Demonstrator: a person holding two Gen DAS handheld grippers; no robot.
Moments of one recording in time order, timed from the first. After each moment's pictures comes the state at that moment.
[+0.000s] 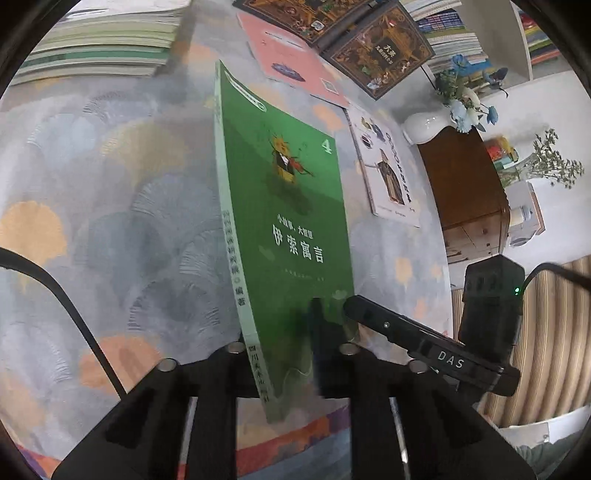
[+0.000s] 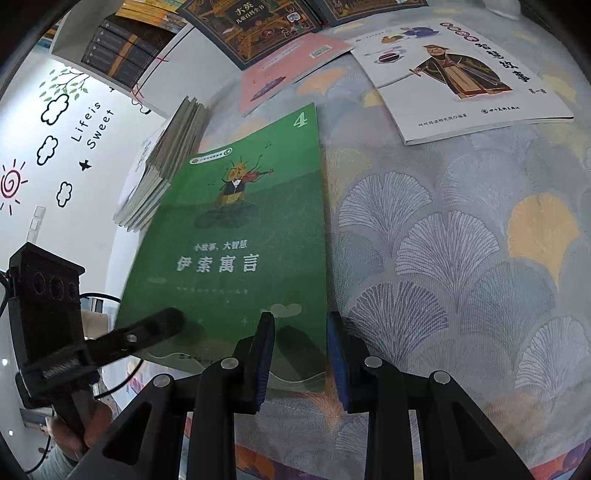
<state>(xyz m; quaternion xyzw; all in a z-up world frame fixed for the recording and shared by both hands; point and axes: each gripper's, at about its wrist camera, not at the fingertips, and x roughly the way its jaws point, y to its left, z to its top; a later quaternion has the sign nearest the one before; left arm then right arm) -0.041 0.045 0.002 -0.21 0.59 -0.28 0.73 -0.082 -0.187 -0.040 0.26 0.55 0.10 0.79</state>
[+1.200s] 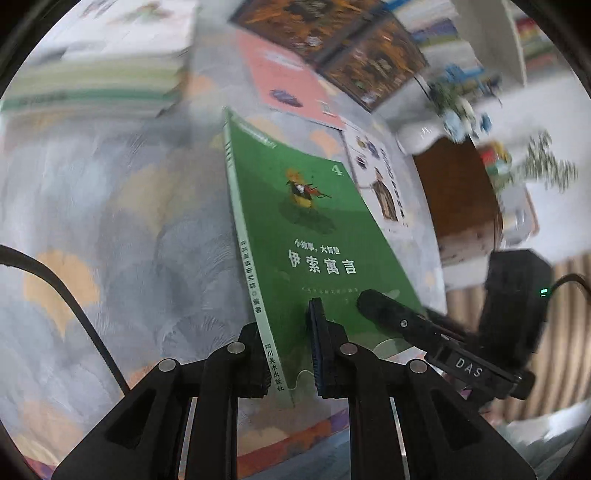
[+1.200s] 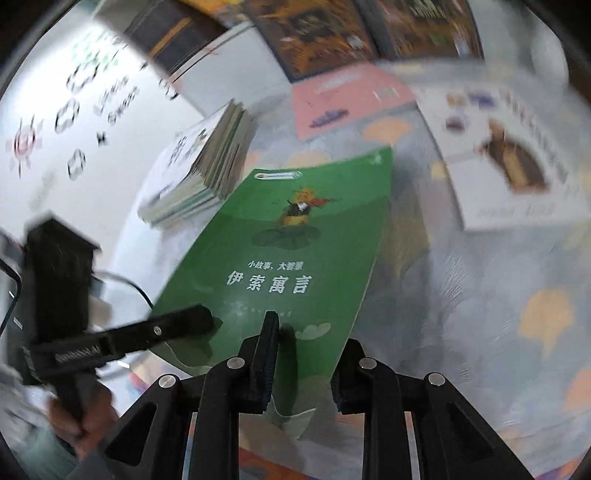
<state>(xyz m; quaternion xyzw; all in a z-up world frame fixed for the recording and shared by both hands) -0.025 0.066 0.032 -0.19 0.57 -0.30 0.74 -0.063 -0.148 0.018 0.16 0.52 0.13 0.83</state>
